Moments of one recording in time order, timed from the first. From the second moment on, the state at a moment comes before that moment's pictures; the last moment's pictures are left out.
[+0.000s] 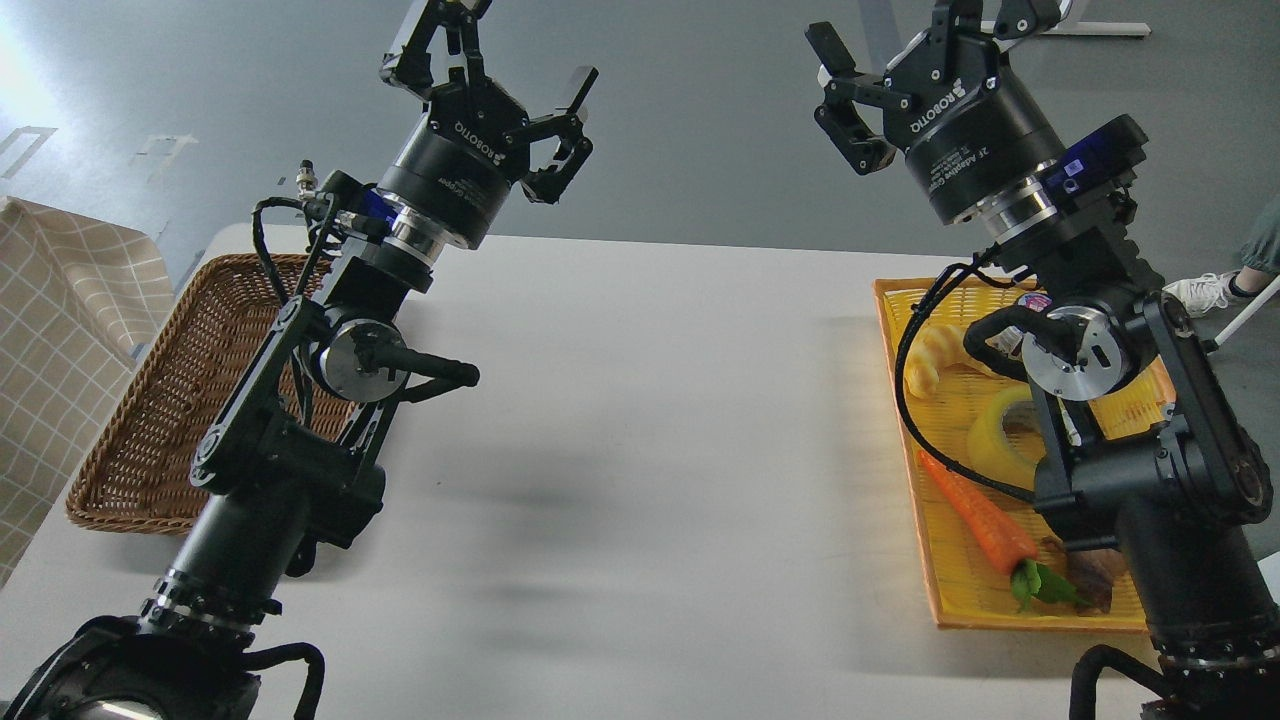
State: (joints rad) left arm -0.51 0.00 -1.38 -1.28 0.64 -0.35 -0.12; right arm 0.57 0.00 1.37 1.40 -0.81 0.30 0.00
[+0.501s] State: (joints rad) left arm -0.50 0.04 -1.38 -1.27 0.63 -0.36 -0.12; right arm 0.56 0.00 1.37 1.43 -0.81 0.30 0.00
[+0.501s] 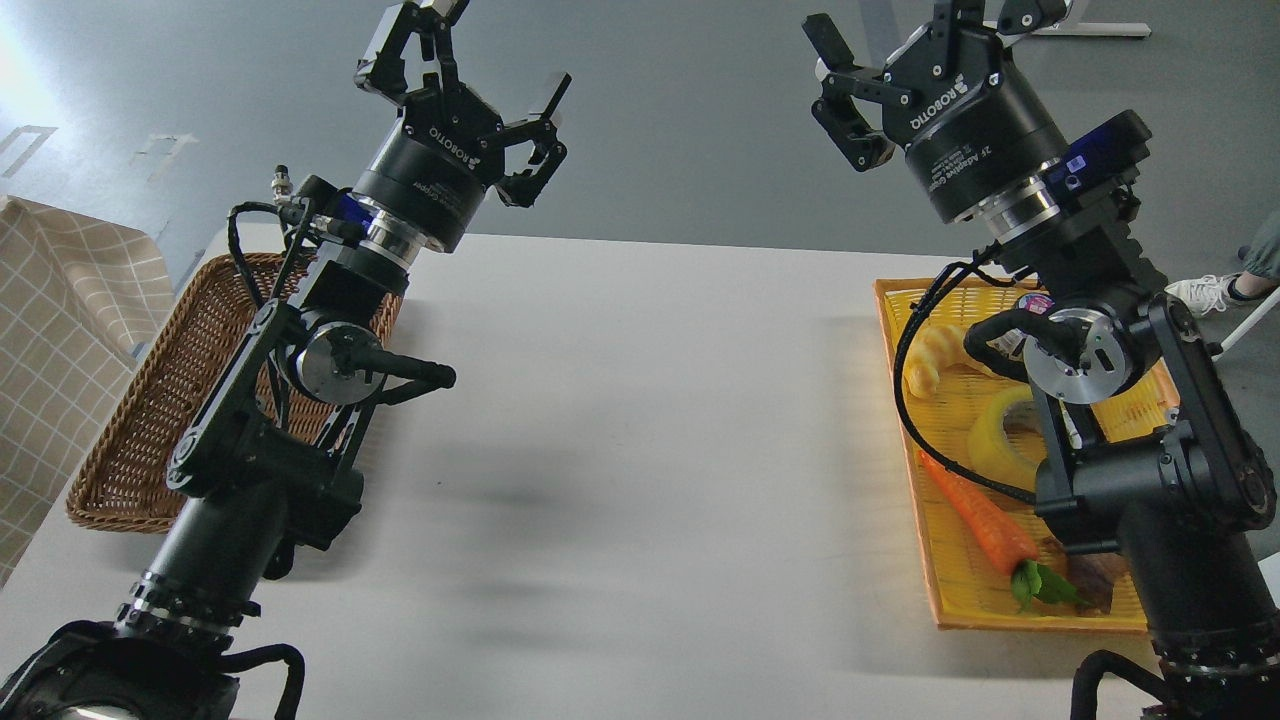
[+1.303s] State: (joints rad) left arm -0.45 0.09 -1.40 -1.29 0.59 -0.41 -0.12; right arm 0.56 0.00 1.37 1.44 -0.81 0.30 0.00
